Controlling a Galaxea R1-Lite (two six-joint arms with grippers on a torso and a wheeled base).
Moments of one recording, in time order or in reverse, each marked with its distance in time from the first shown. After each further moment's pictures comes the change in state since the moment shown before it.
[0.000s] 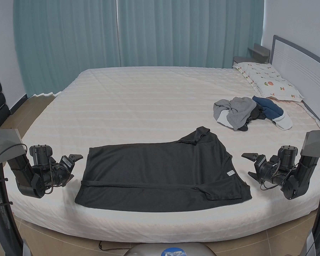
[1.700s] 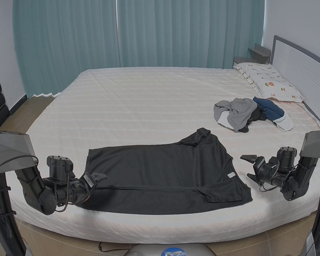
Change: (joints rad) left arm -0.264 -0.095 0.182 0.036 0.096 0.047; right arm 0.011 0.002 0.015 -0.002 -0.001 -0.008
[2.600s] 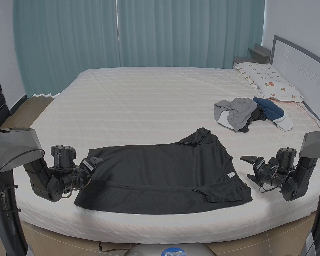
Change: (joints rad) left arm 0.041 0.098 -0.212 0.026 0.082 -0.096; right arm 0.001 0.012 -0.003 -0.001 -0.003 -0.003
